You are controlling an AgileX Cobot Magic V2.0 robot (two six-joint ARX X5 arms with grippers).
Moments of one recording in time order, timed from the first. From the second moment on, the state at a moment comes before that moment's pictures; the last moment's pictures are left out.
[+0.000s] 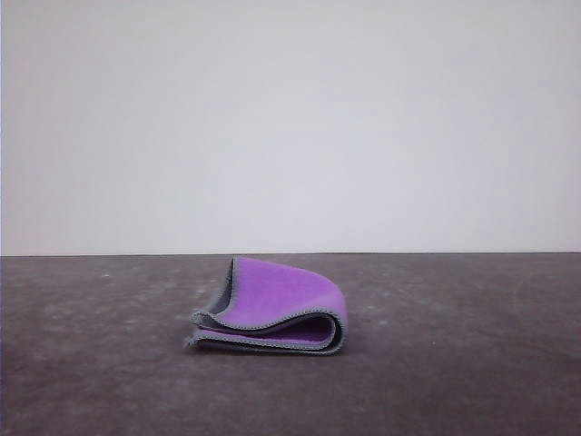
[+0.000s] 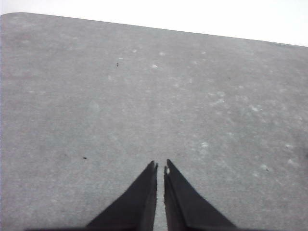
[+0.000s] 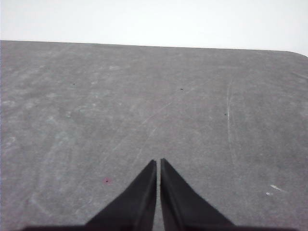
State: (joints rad) left_arx -0.02 0.01 0.07 -0.29 0.02 -0.11; right_arx 0.01 0.01 0.02 -0.17 -0.06 0.03
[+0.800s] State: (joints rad) left_arx -0.02 0.01 0.07 -0.29 0.02 -0.11; right_arx 0.01 0.01 0.02 -0.17 -0.06 0.03
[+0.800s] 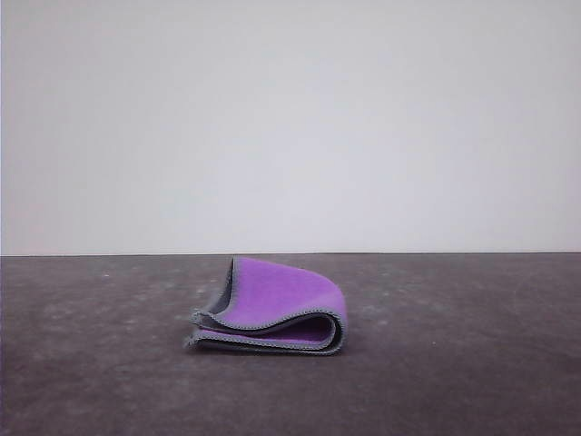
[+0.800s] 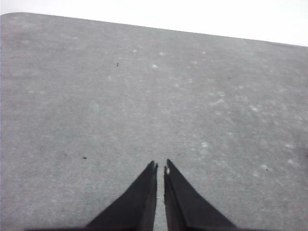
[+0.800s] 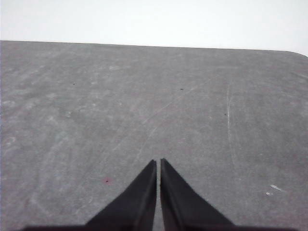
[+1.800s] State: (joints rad) left_arx -0.02 0.01 0.07 -0.29 0.02 -0.11; right_arx 0.01 0.01 0.02 -0.17 -0.06 0.03
